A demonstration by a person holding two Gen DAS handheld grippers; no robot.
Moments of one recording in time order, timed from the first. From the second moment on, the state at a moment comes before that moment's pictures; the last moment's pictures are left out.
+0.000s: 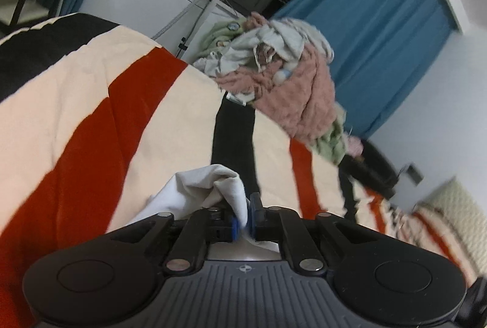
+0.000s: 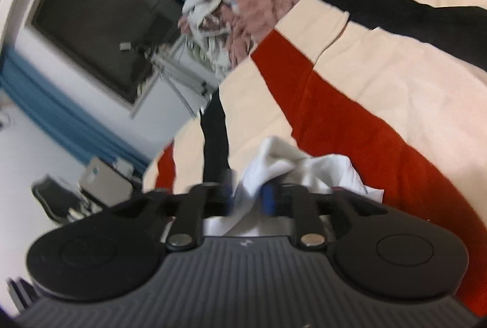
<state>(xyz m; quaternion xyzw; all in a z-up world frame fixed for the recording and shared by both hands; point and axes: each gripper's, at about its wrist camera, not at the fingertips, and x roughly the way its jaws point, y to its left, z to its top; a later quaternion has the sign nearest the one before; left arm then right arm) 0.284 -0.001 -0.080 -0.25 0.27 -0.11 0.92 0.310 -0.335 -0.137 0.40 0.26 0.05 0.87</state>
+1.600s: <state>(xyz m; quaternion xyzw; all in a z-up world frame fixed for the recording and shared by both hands) 0.130 0.018 -0.093 -0.32 0.37 -0.17 0.86 0.153 -0.289 -0.118 0.32 0.26 0.11 0.91</state>
